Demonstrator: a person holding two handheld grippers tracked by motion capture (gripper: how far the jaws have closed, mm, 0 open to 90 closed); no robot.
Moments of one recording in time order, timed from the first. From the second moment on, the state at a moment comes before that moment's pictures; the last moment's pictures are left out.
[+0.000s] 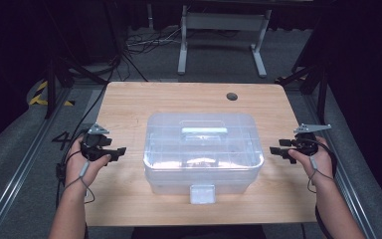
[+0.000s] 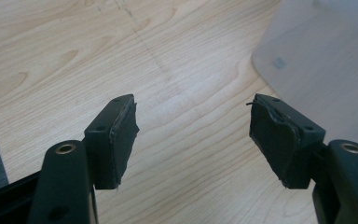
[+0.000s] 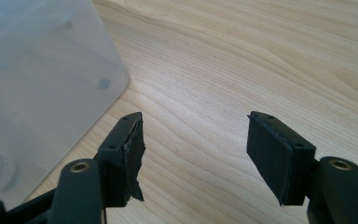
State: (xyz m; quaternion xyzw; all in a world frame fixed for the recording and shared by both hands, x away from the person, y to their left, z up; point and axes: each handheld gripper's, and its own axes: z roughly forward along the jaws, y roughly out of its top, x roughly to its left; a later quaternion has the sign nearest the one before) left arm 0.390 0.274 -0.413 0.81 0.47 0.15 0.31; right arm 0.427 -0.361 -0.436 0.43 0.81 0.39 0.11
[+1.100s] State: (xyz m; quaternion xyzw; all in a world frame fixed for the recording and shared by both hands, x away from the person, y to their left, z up) left arm 0.391 0.266 -0.451 0.84 0.45 0.13 0.28; right arm 0.432 -0.341 -0.481 0.40 0.83 0.37 0.14
